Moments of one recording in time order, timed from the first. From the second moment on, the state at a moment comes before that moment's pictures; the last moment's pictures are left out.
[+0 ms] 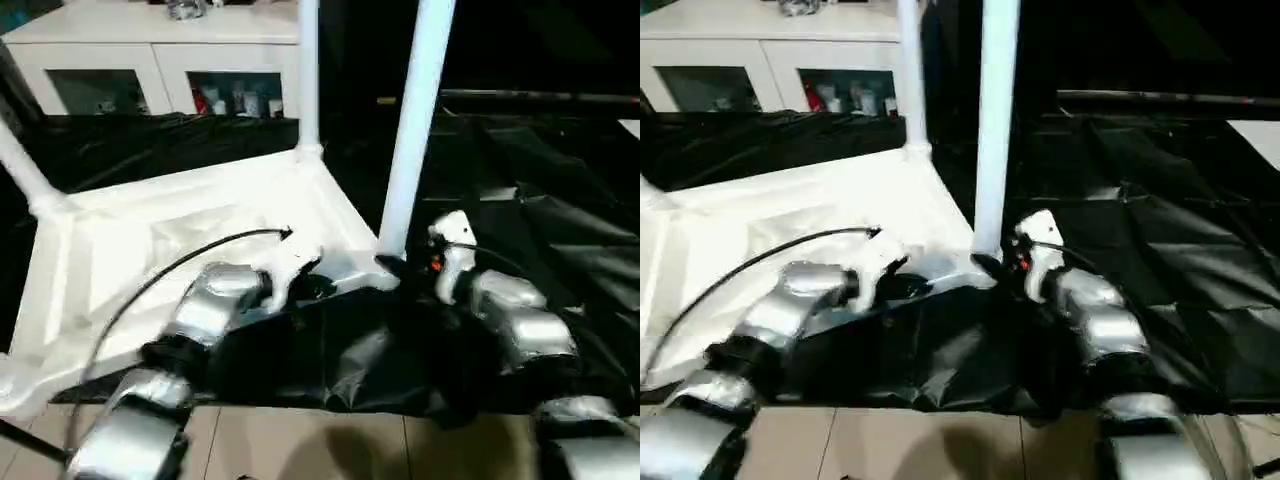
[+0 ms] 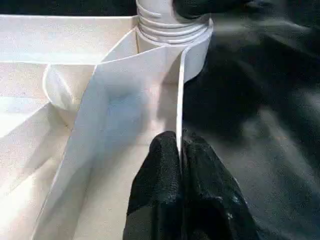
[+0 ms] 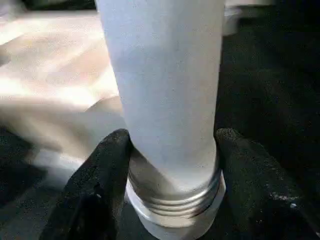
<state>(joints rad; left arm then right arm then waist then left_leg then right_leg) -0.70 0.14 -0.20 0.80 0.08 0.11 -0.80 -0.59 -0.16 -0.06 0.73 0.13 0.11 0.53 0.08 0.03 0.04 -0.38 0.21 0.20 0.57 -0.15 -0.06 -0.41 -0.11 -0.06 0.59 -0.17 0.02</state>
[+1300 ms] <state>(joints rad) -0.56 0.28 -0.21 0.60 0.00 0.09 -1.15 -0.54 -0.40 0.13 0.59 0.11 0.13 1.06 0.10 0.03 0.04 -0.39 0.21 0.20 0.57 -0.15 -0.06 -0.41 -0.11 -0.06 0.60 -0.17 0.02</state>
